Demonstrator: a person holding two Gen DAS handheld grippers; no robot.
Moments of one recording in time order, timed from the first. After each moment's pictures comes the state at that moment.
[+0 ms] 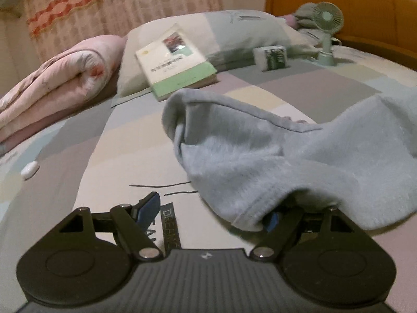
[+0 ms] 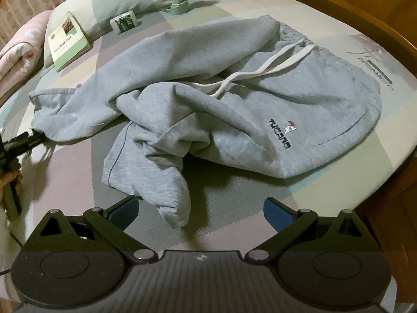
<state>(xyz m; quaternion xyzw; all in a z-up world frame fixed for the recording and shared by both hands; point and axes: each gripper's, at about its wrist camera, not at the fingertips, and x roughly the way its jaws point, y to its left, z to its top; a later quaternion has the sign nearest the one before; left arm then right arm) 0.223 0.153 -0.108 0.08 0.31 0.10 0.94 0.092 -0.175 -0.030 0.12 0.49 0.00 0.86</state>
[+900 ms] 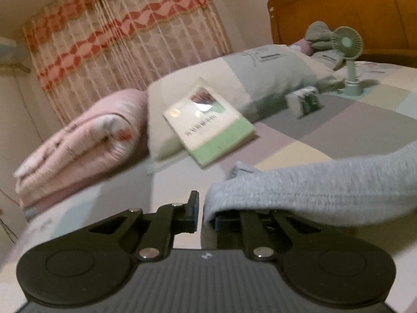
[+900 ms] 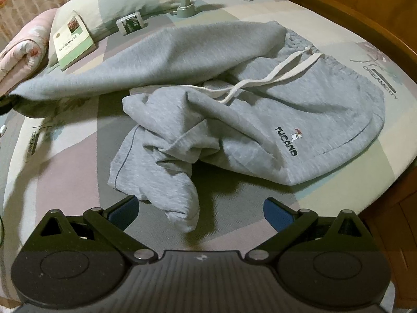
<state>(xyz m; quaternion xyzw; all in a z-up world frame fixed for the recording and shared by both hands) 0.264 0.187 -0.029 0.20 0.23 0.13 0.94 0.095 -0.169 -0.026 0.11 0.48 0.01 0.87</state>
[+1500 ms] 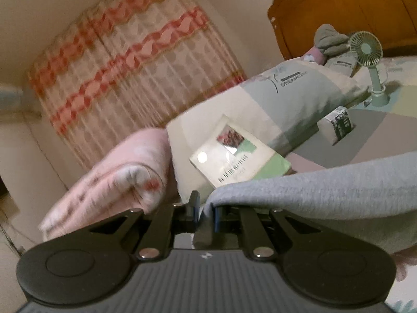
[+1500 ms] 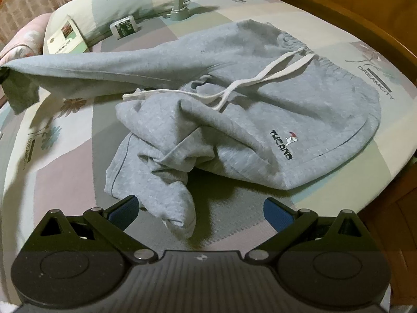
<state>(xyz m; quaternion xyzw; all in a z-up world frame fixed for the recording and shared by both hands) 0.314 0.189 0.019 0.29 0.18 0.15 0.93 0.098 -0.172 -0.024 0.12 0.48 -0.01 0.87</state>
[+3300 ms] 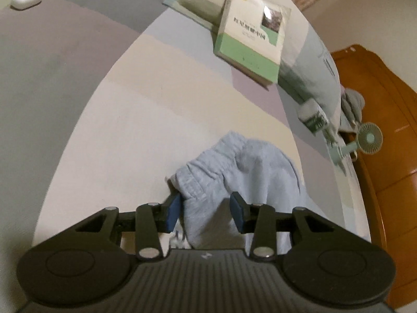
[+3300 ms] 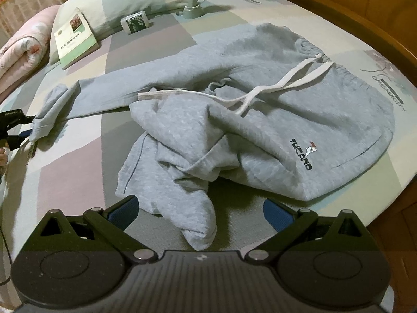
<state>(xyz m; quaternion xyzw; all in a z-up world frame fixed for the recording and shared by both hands) 0.273 0.324 -0.109 -0.35 0.38 0.04 0.85 0.113 -0.151 -0.022 0.10 0.48 0.01 0.87</state>
